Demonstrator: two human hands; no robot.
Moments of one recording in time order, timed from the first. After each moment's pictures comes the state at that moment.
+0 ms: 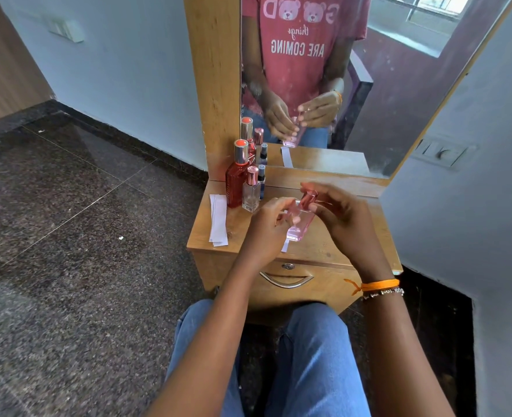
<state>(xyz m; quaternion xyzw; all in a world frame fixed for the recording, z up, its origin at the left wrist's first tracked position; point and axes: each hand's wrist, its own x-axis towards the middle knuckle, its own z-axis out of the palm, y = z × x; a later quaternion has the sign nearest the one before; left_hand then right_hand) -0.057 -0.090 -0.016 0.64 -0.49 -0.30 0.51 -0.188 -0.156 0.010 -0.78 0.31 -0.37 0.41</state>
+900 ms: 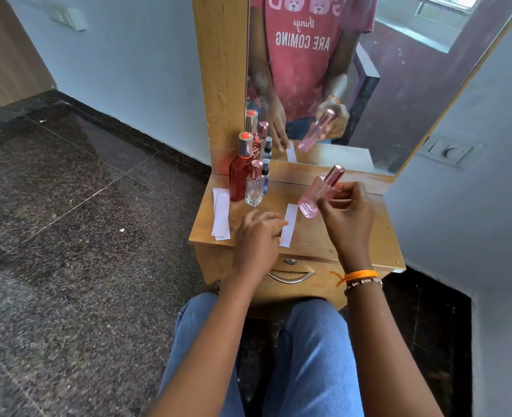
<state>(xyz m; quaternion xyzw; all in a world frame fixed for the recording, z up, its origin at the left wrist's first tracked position) -0.053 -0.077 -0.053 0.77 -0.51 -0.15 0.35 -0.172 -0.168 -0.022 -0.67 0.46 -0.49 0.32</state>
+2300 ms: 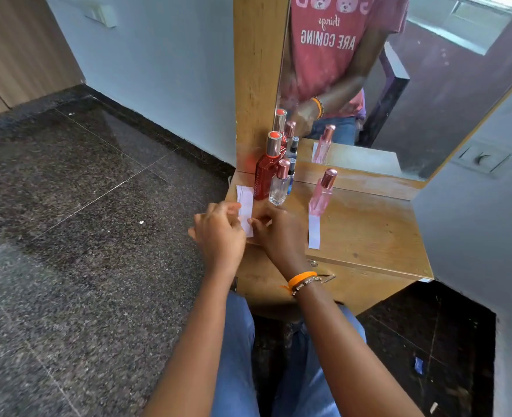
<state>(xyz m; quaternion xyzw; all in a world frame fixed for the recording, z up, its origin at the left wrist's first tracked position) 0.003 -0.037 -0.042 0.87 -0.28 -0.03 0.40 -0.073 -0.107 -0.057 -0.82 0.40 -0.28 0.29</state>
